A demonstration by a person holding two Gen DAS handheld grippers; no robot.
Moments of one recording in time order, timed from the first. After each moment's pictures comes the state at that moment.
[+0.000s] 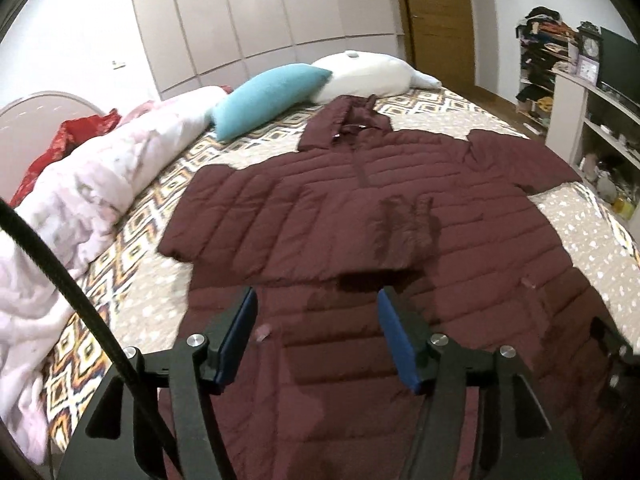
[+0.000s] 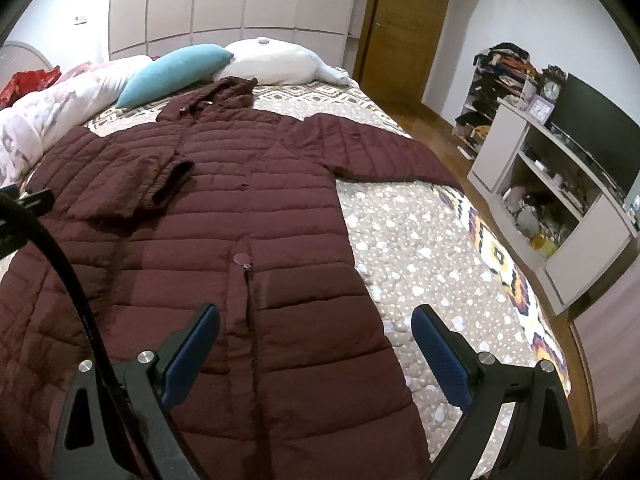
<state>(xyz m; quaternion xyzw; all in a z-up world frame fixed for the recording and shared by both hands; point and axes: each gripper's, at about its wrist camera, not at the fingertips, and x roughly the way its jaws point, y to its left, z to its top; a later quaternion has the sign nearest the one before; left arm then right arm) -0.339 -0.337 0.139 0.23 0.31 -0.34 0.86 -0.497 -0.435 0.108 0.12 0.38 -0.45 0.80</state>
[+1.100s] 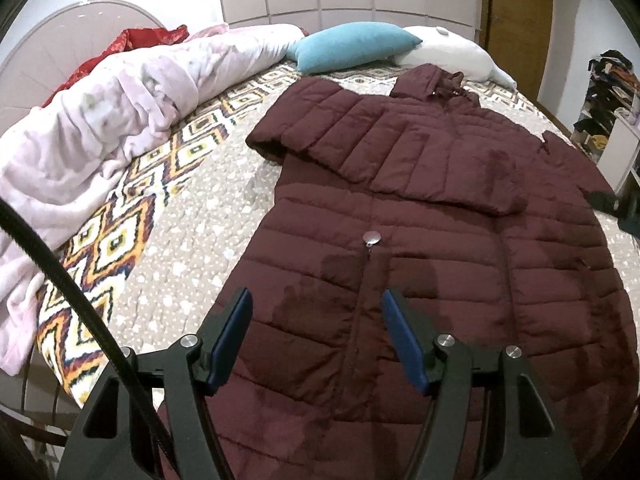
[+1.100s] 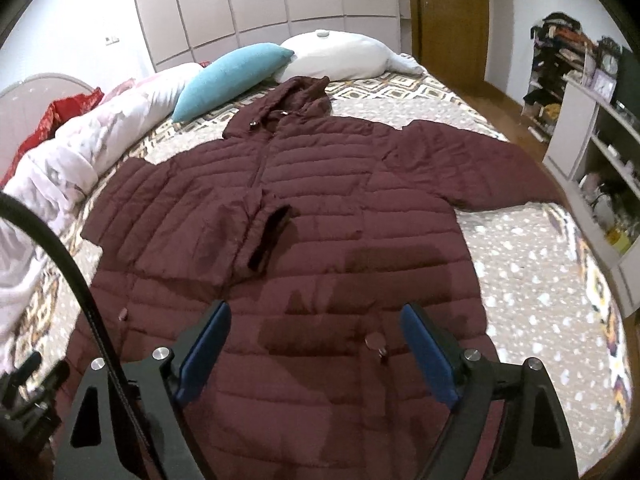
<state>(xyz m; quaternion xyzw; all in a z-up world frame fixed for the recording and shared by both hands) -0.293 -0.238 0.100 0.15 0.40 -0.25 0.87 -0.408 -0.482 0.115 0.23 0.36 -0.32 0.85</state>
